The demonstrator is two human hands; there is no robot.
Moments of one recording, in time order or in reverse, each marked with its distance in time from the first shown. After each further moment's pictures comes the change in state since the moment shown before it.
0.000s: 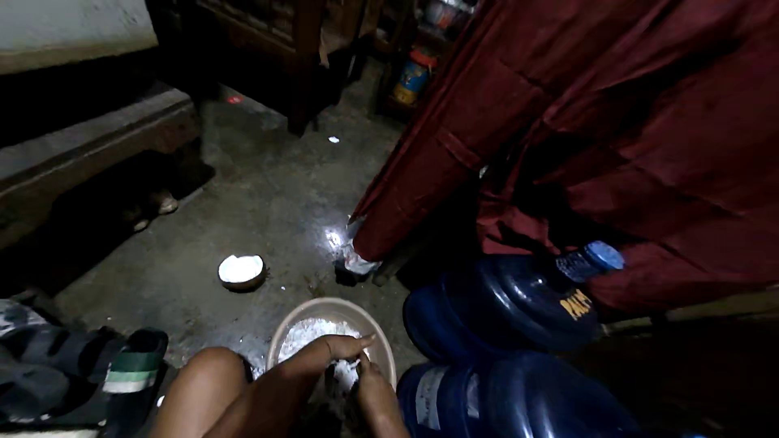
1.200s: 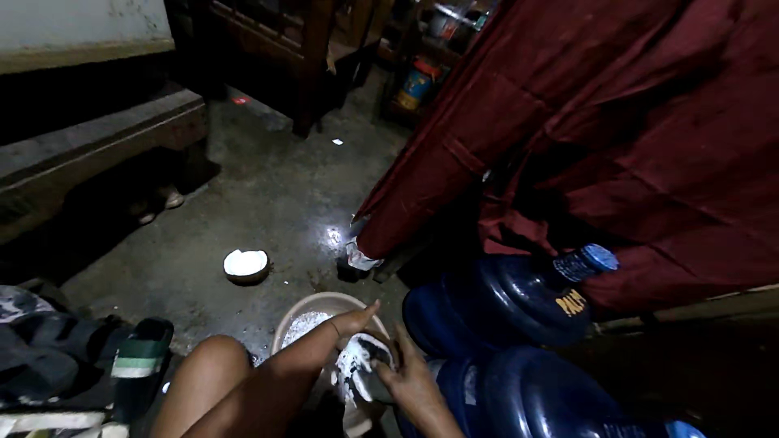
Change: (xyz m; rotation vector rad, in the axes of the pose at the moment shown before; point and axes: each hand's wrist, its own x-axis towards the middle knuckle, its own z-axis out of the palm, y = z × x) left_hand -0.026 0.026 -0.004 -0.419 0.106 0.107; right_hand -0.038 0.030 -0.046 0.342 0.224 -0.200
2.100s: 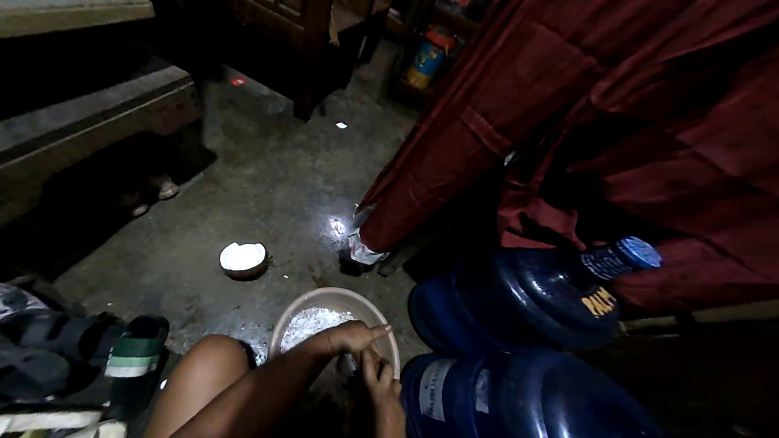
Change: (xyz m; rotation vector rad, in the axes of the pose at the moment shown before) left_hand 0.019 -0.016 -0.004 0.431 -0.106 -0.069; right_hand -0.020 -0.014 0.074 -0.344 0.130 0.024
